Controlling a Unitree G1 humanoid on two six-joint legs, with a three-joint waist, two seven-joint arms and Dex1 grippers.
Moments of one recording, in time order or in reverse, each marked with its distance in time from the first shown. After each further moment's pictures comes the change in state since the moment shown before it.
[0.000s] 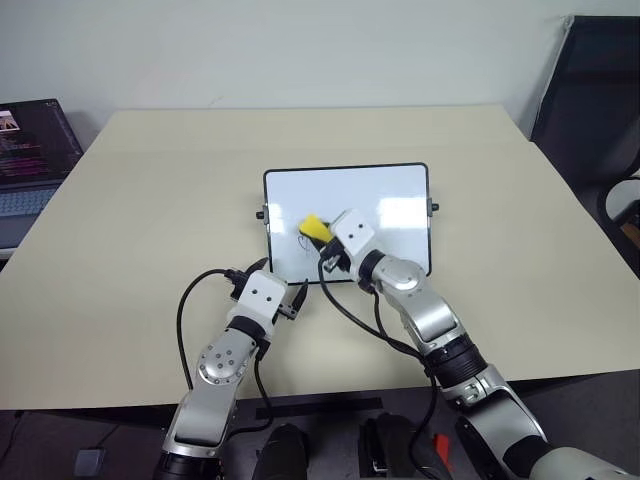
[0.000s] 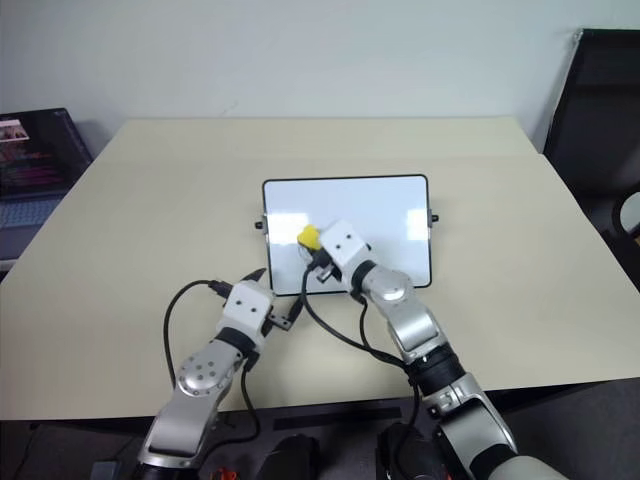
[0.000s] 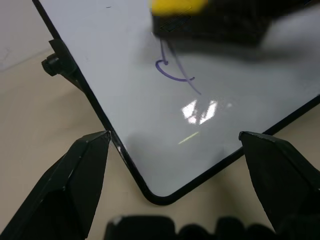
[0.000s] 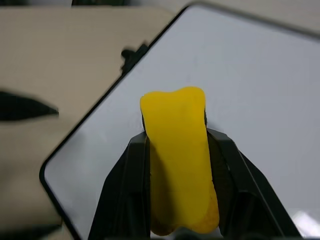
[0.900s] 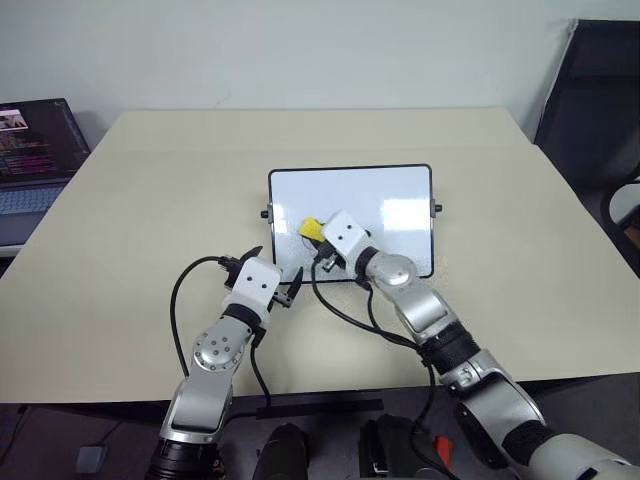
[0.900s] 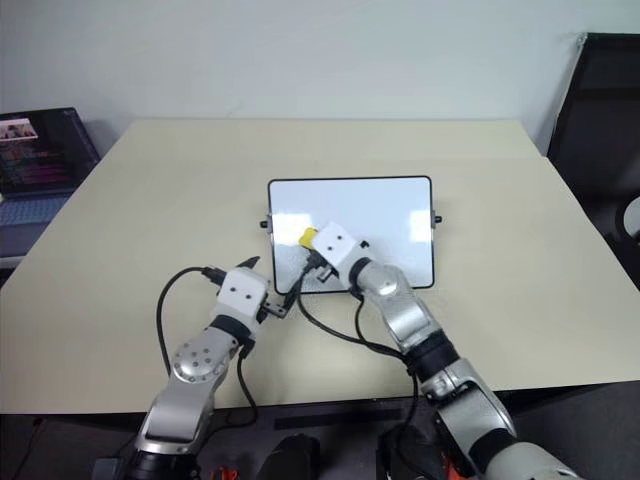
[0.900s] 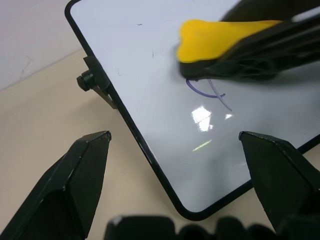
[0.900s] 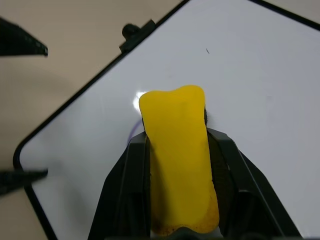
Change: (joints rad) left arm -0.056 0.006 0.011 0.000 -0.006 0.036 -0.004; right arm -0.046 -0.060 0.018 0.056 -0.052 -0.047 -0.016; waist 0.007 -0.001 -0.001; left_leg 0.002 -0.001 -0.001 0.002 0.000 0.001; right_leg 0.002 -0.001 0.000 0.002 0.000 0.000
